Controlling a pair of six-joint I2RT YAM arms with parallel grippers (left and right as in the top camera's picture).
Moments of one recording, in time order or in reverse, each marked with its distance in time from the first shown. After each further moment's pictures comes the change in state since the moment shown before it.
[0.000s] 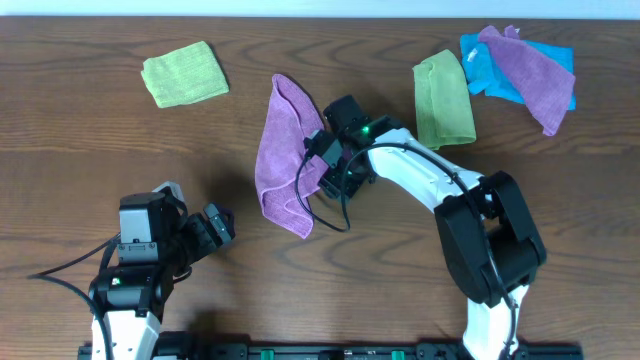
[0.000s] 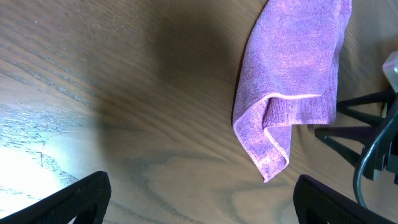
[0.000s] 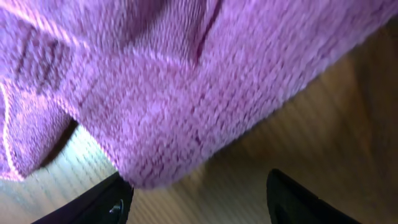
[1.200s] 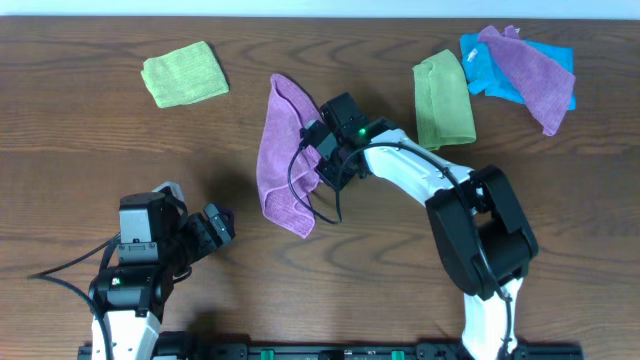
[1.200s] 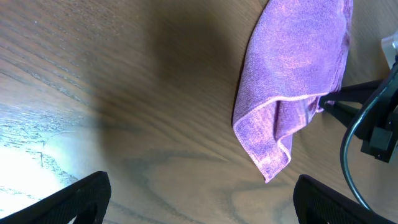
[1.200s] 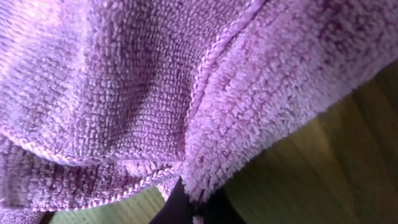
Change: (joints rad) left arm 0.000 0.000 0.000 0.000 0.000 0.000; right arm 0.000 0.045 -0.002 0.144 -0.017 0.082
